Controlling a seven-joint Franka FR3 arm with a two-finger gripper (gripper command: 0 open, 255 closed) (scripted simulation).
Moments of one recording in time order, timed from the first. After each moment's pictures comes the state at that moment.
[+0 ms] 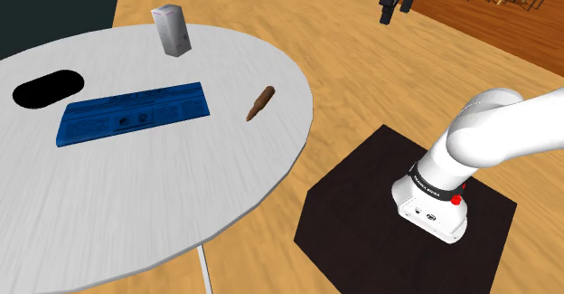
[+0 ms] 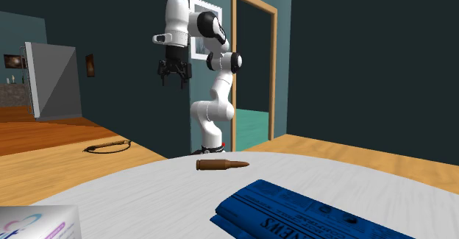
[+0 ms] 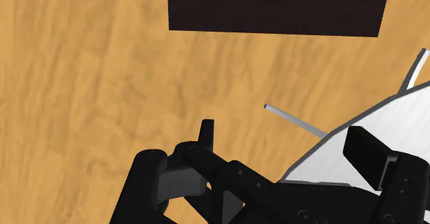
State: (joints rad) arm 0.01 -0.79 0.02 -2.26 -0.10 1.47 0.02
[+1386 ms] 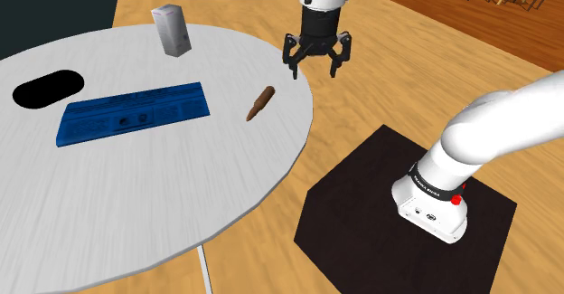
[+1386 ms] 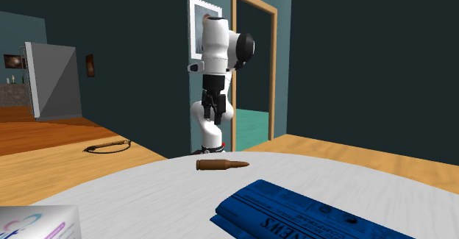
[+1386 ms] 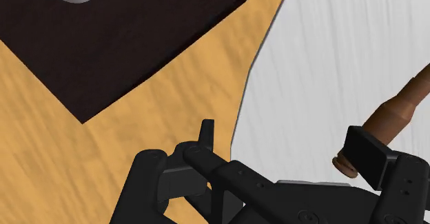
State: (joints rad) arm -0.11 -0.53 0.53 -2.30 0.20 1.78 0.98
